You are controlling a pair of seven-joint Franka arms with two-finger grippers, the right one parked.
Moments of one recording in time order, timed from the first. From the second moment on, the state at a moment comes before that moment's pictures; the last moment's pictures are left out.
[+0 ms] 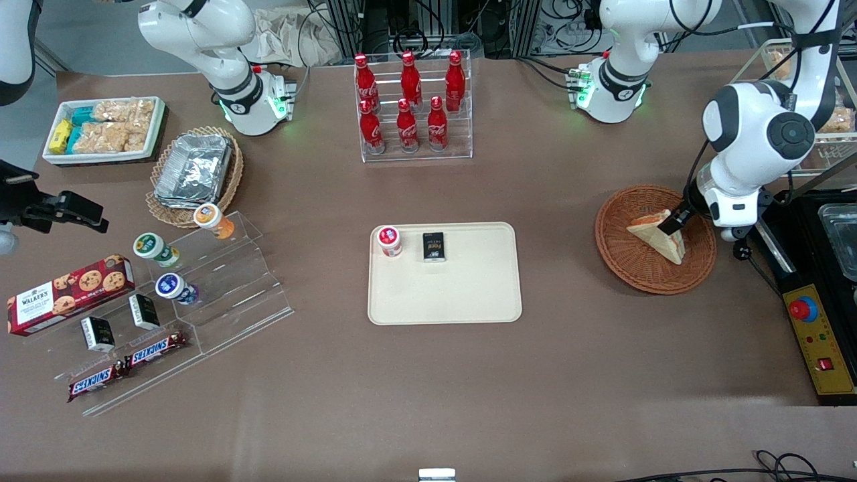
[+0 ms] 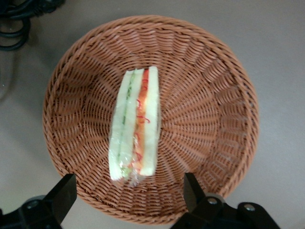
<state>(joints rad) 0.01 -0.09 0.05 -2.48 0.02 2.31 -0.78</state>
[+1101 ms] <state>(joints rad) 0.02 0.10 0.05 -2.55 0.02 2.56 -0.84</state>
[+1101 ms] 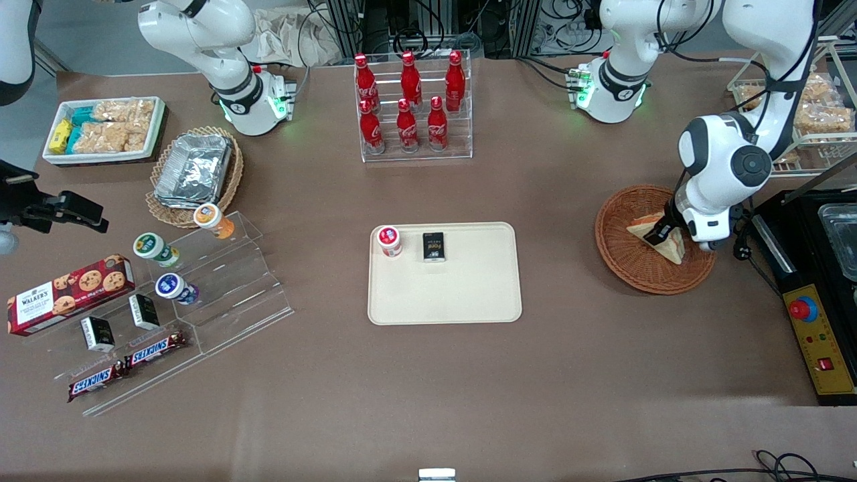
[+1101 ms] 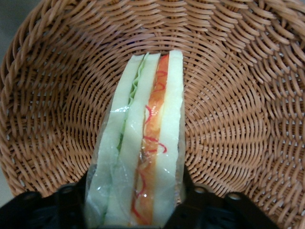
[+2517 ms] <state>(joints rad) 0.00 -0.03 -0.06 -1.91 0.05 1.73 -0.51</state>
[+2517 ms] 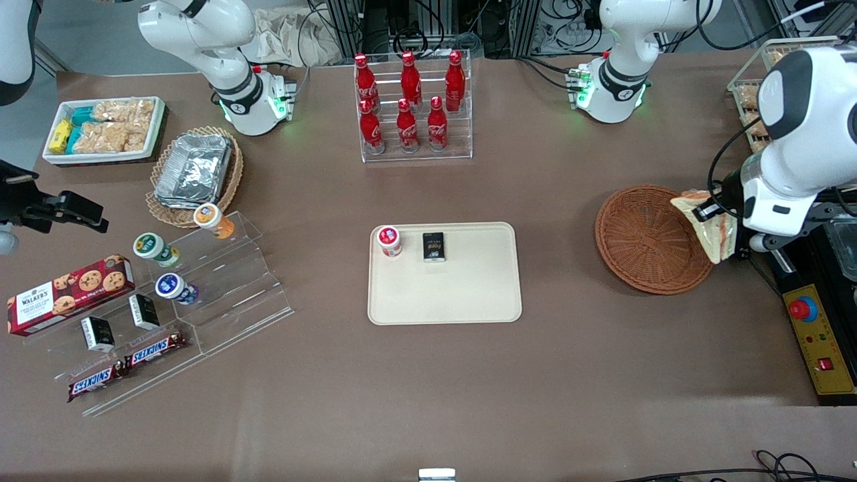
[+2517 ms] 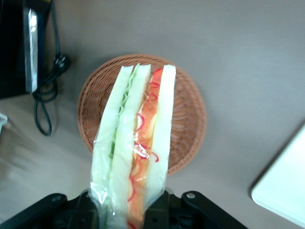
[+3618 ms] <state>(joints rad) -0.11 0.33 -0.46 -1.71 0.07 1.91 -0.62</state>
